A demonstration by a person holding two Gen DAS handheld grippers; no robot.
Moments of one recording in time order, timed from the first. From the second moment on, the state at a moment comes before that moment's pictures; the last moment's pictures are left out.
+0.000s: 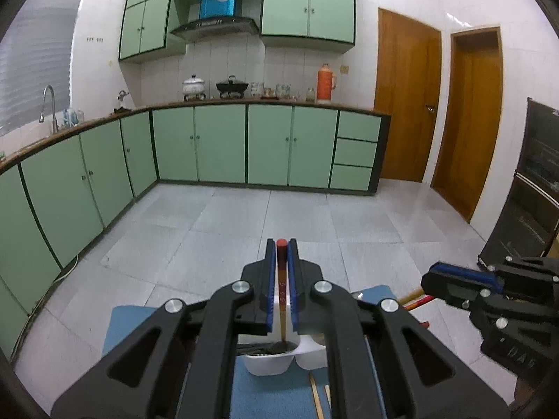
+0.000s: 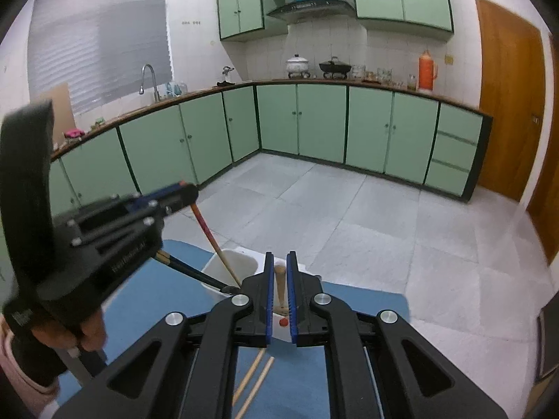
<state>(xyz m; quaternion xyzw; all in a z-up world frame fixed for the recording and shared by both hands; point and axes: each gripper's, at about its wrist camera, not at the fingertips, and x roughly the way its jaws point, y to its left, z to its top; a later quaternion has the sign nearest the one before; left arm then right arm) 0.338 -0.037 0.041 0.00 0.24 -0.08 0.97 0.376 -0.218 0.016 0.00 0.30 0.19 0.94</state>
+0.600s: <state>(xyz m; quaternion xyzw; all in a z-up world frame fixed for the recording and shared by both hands) 0.192 -0.001 0.053 -0.04 0.15 -0.05 0.99 0.228 -0.274 -0.002 0.05 0.20 0.08 0.97</state>
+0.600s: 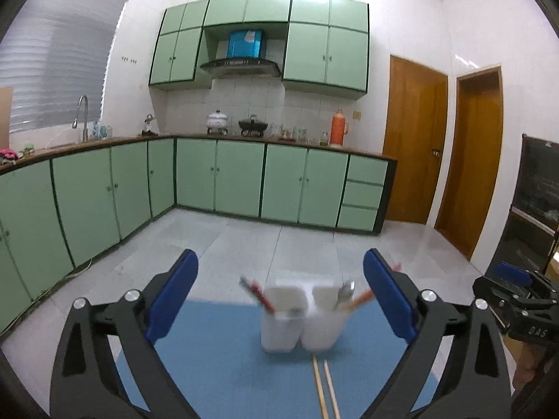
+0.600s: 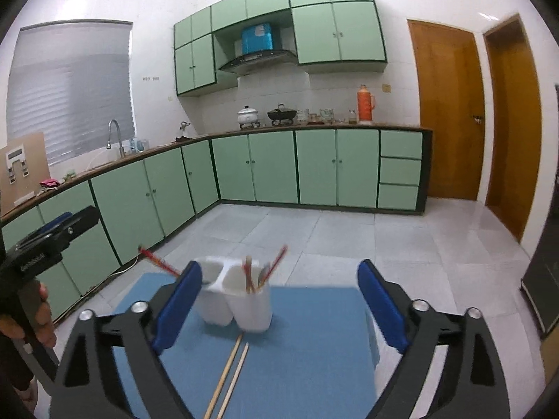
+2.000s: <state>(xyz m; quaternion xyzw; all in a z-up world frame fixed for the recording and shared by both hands) 0.107 0.037 -0.149 0.03 0.39 -0.02 0.92 0.145 -0.168 -0.206 0.03 0.39 0.08 0.91</state>
